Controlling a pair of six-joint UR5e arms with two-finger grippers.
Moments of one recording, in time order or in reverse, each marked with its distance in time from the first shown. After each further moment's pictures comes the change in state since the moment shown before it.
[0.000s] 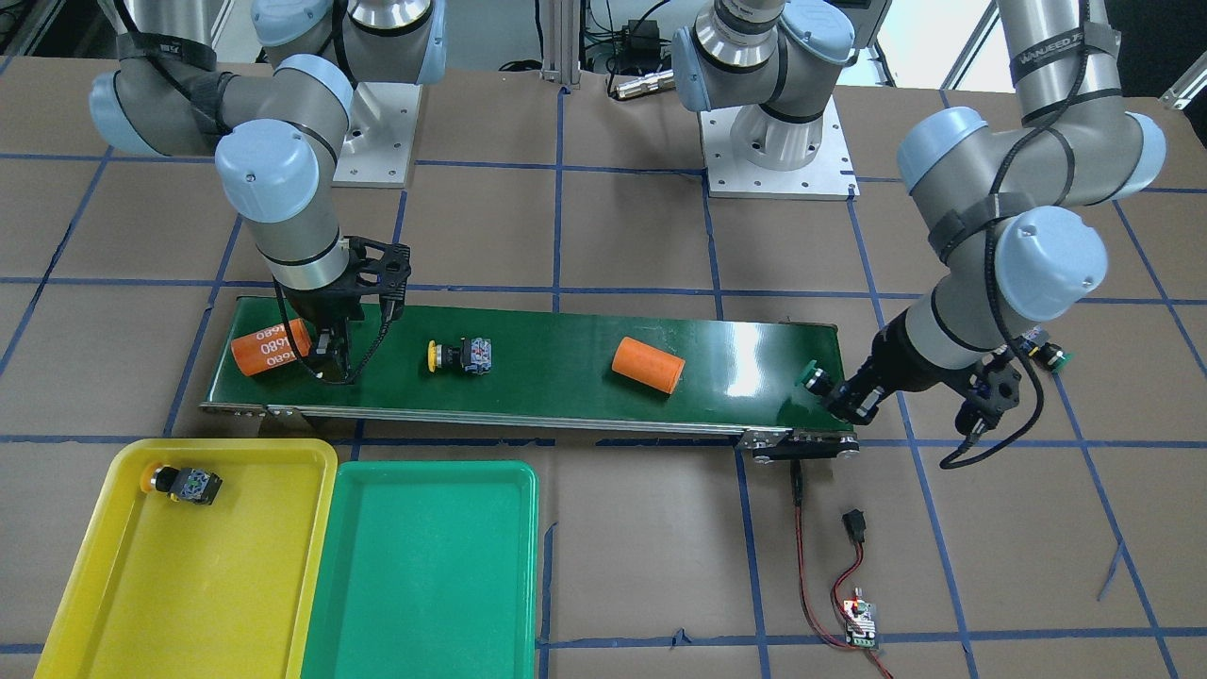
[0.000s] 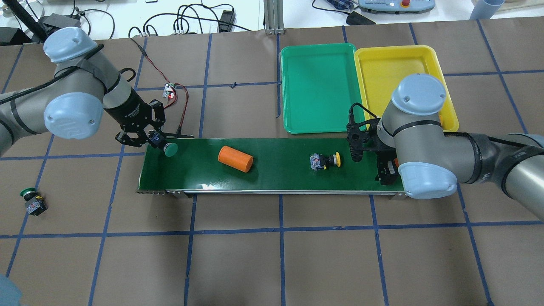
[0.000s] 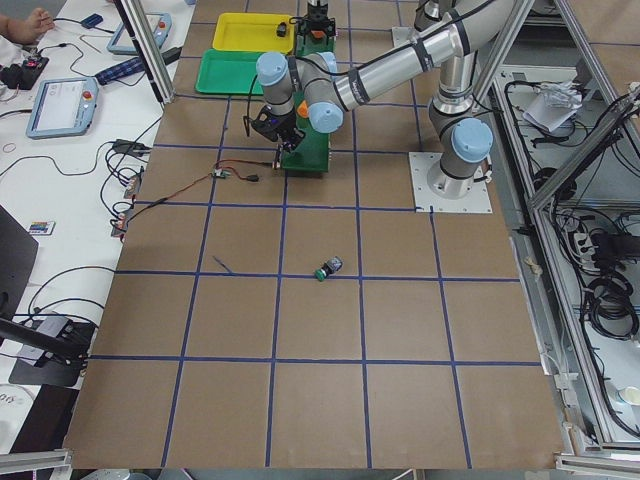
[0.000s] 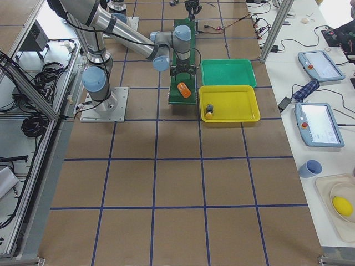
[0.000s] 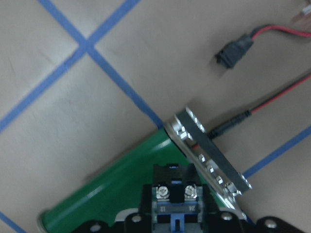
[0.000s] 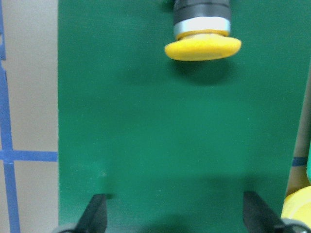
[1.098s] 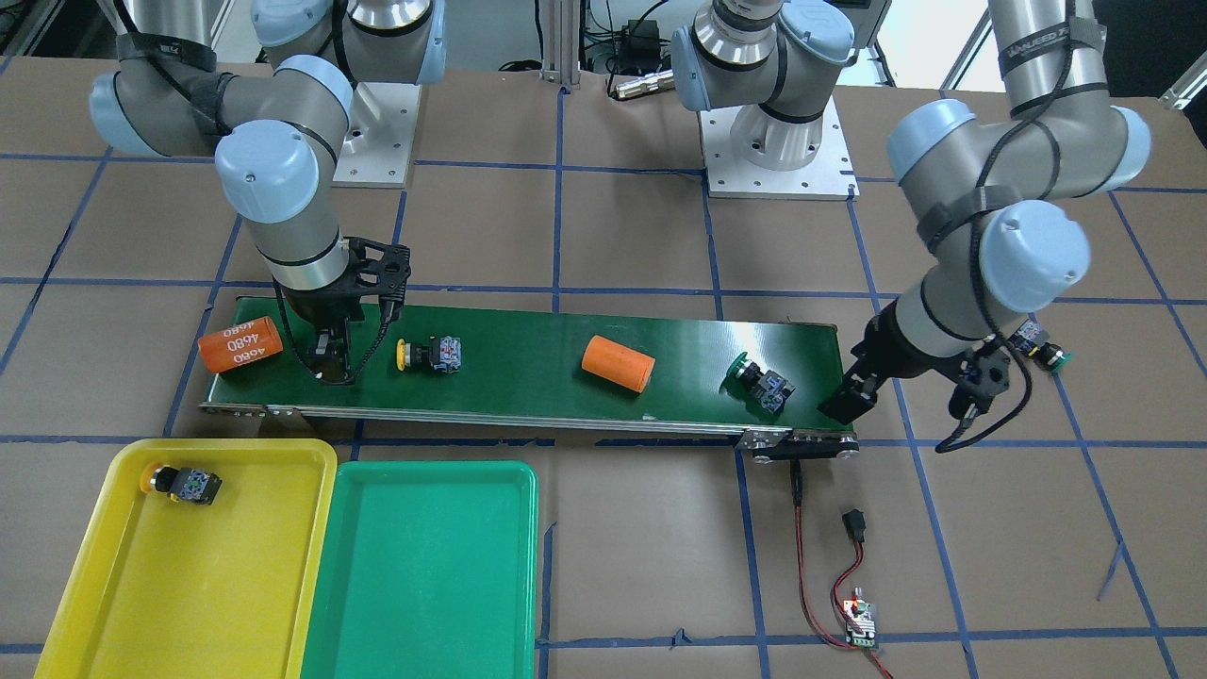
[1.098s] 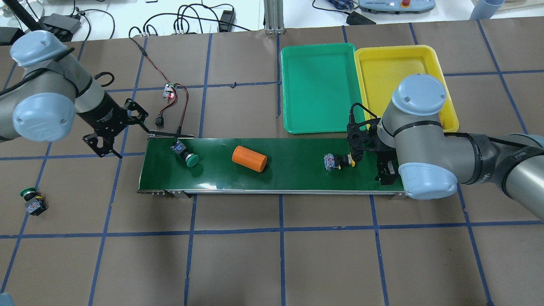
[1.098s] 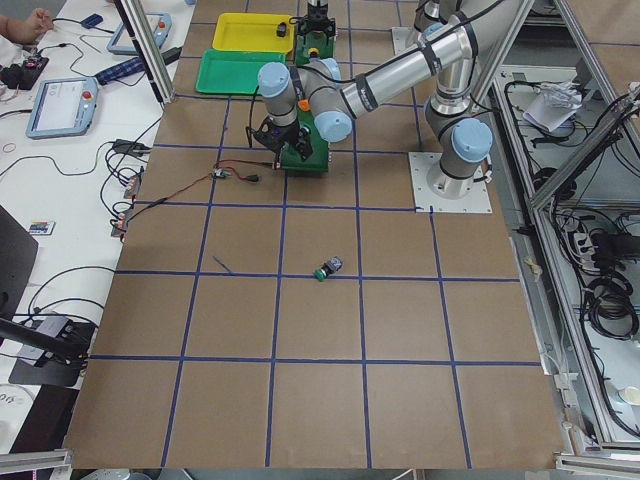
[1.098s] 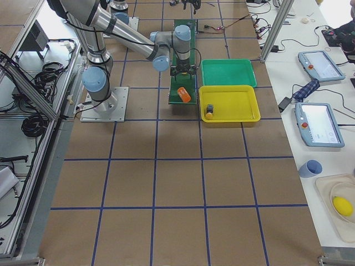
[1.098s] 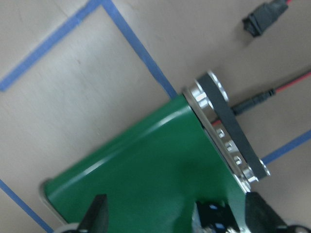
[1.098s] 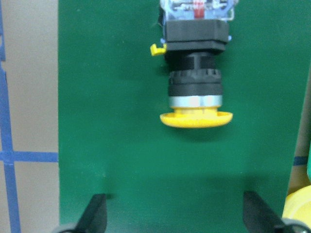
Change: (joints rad) left arm 0.185 0.033 -0.005 -0.047 0.039 0.271; right arm 0.000 -0.001 0.002 -0.002 0.000 0.004
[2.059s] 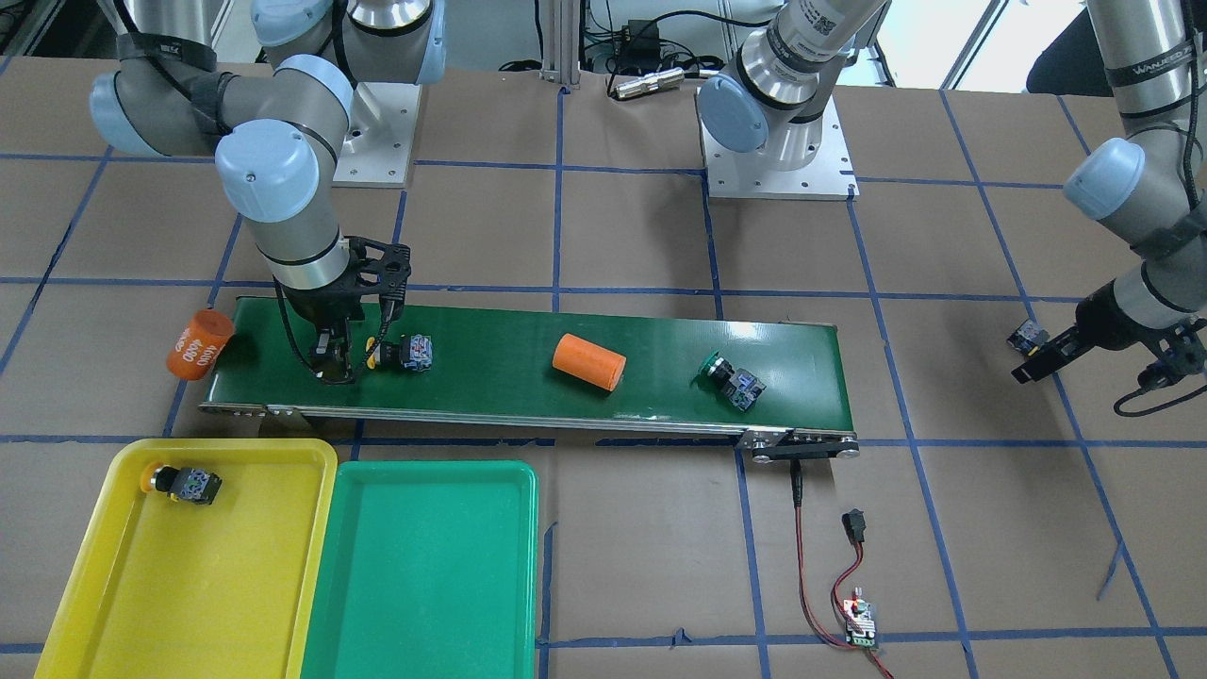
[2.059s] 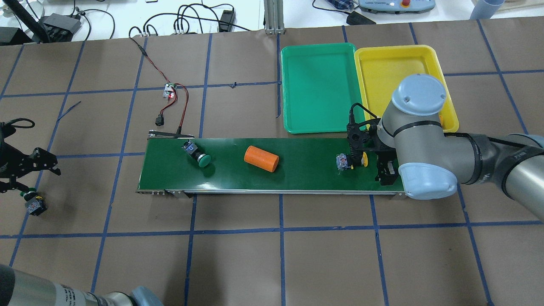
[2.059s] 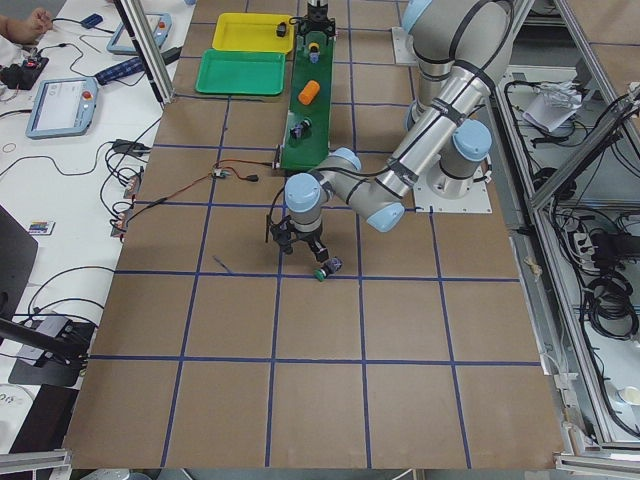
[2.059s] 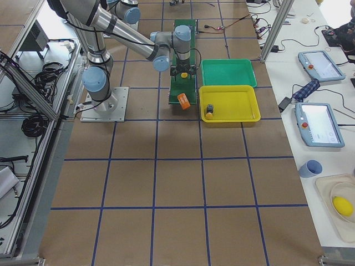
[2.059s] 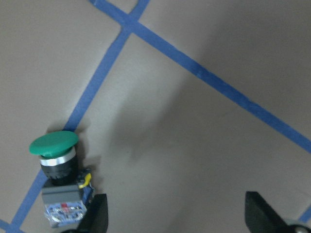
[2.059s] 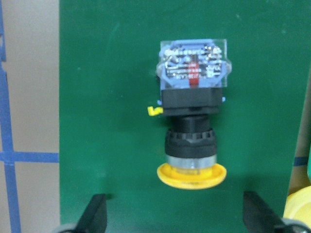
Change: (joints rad) left arm 0.460 -0.142 -0.076 0.270 0.076 0.750; right arm 0.000 0.000 0.001 0.000 0.001 0.000
